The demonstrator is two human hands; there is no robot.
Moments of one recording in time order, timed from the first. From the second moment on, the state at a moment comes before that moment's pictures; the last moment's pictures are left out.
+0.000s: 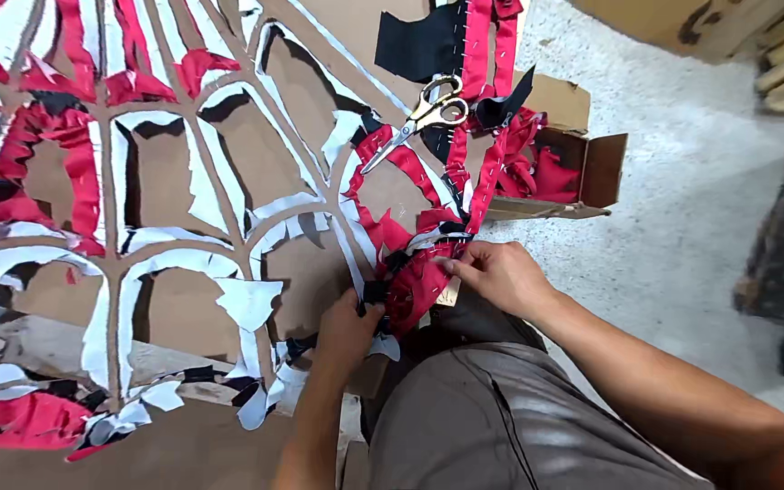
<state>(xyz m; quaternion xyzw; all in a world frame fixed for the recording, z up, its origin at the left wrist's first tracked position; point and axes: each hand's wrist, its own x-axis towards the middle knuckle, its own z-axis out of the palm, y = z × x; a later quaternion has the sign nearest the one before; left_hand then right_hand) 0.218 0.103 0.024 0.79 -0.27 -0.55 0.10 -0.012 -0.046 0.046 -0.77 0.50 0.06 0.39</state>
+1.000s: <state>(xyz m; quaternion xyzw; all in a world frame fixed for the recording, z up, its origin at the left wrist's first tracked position) 0.192 0.127 0.017 0.84 -0.19 -0.38 0.35 0.033 -0.029 -0.017 -0.92 0.04 -0.10 0.38</state>
